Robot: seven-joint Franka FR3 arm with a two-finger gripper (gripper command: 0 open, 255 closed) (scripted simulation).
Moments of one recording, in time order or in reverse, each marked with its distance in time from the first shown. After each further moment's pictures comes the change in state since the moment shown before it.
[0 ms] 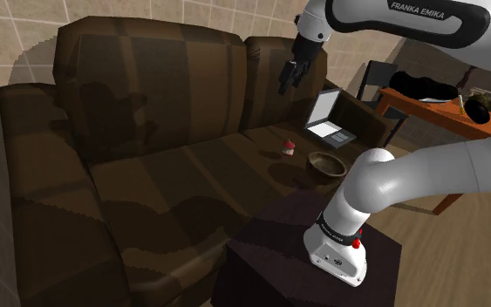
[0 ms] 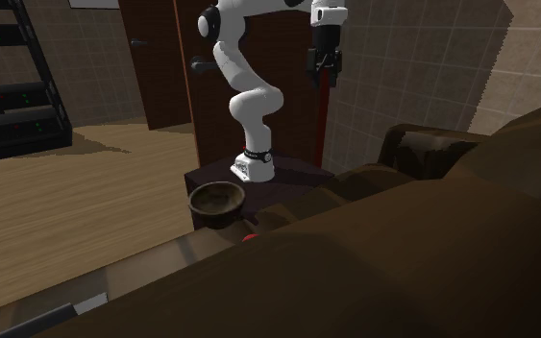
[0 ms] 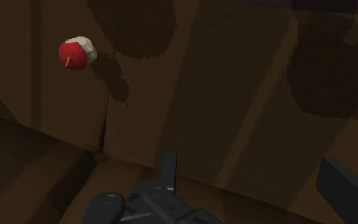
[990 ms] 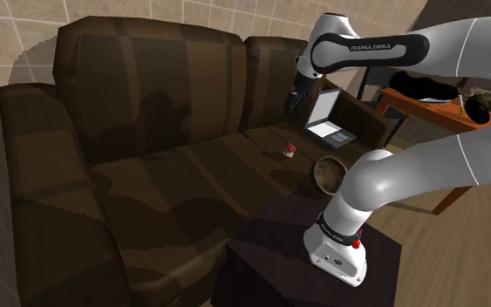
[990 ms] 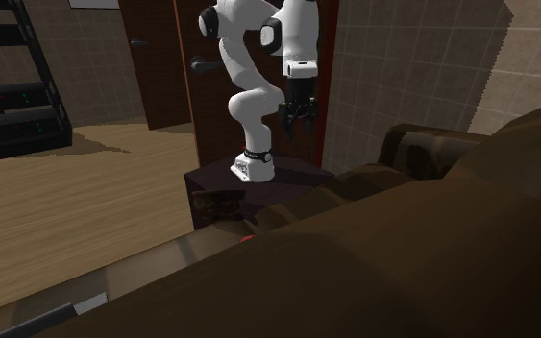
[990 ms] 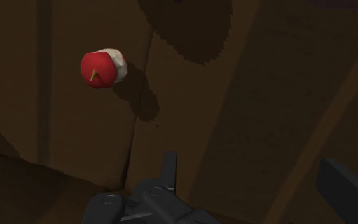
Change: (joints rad) arm -0.089 0.119 -0.265 -0.196 -0.121 0.311 -0.197
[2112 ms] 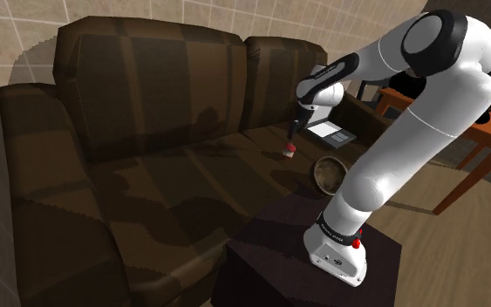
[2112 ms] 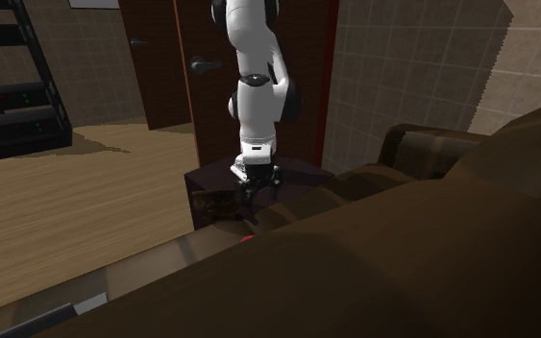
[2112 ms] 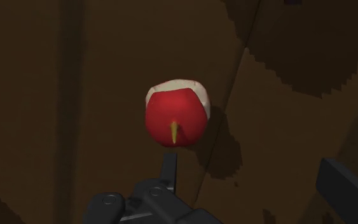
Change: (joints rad) arm 0.024 0.542 -0.409 0.048 0.122 0.460 -0.401
